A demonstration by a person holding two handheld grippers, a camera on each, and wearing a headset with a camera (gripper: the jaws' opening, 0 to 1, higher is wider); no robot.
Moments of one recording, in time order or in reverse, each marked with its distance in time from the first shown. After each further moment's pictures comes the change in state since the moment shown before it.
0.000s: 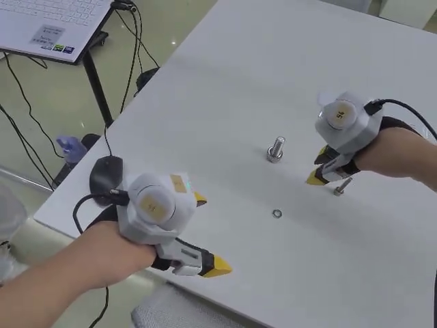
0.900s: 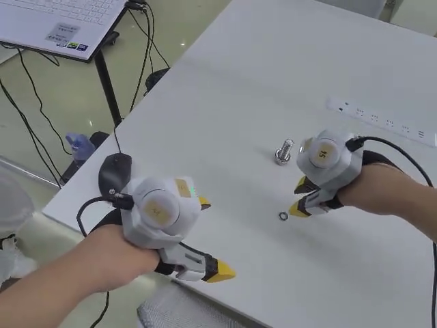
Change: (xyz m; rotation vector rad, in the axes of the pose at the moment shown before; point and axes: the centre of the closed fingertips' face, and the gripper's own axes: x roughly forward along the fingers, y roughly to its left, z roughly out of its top) left arm -0.007 -0.004 -0.007 -0.018 -0.009 0.013; right arm 0.032 0.063 0.014 -0.097 -0.033 0.086
